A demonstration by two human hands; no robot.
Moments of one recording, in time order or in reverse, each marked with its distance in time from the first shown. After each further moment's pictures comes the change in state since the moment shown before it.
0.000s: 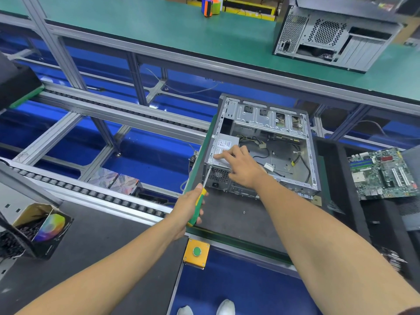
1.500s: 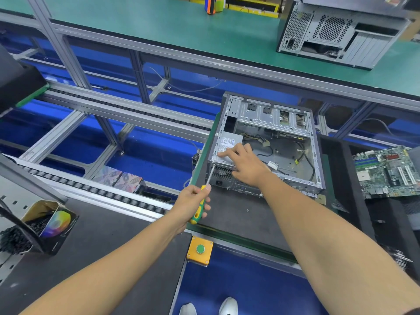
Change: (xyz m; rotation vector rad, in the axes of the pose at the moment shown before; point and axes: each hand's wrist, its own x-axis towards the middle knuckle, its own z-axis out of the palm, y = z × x) left_hand 0.003 0.001 -0.006 0.050 -0.051 0.091; right_hand -0.001 0.000 0.000 0.011 0.023 -0.013
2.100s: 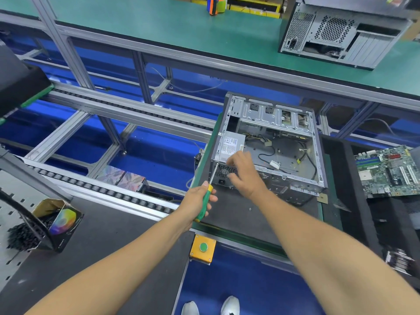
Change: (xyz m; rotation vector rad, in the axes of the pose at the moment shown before) left_hand -0.011 0.009 0.007 0.048 0.015 -0.061; right_hand -0.025 -0.039 0.020 0.428 0.336 0.008
